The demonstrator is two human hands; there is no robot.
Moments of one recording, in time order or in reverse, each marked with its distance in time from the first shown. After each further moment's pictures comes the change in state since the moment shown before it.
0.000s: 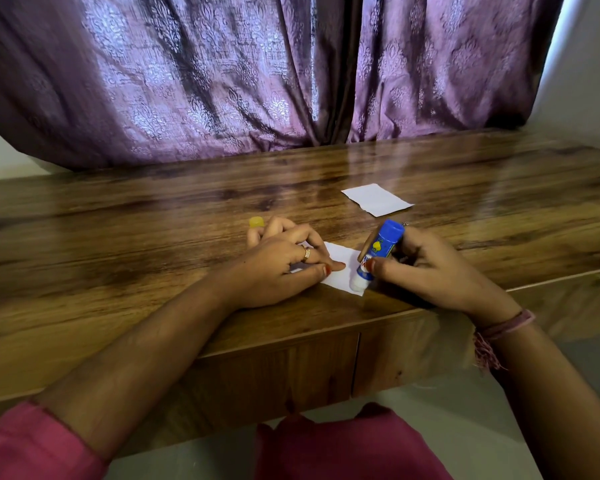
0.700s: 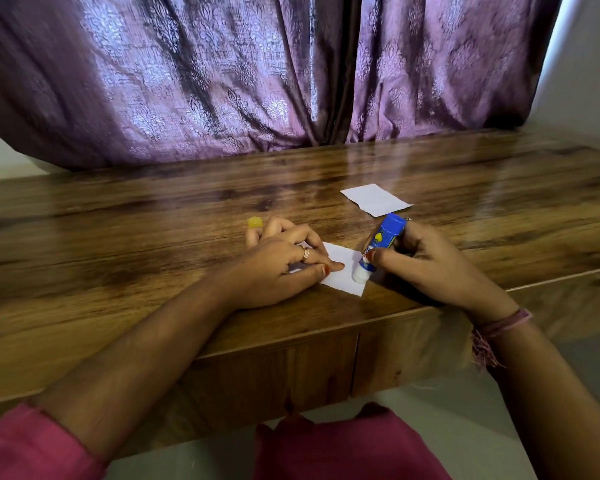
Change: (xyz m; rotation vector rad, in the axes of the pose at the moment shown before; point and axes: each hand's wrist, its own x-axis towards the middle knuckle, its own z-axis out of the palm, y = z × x) left_hand 0.000 -0.002 0.000 0.003 -0.003 0.009; right_hand 0.007 0.009 -0.001 0.006 0.082 0.038
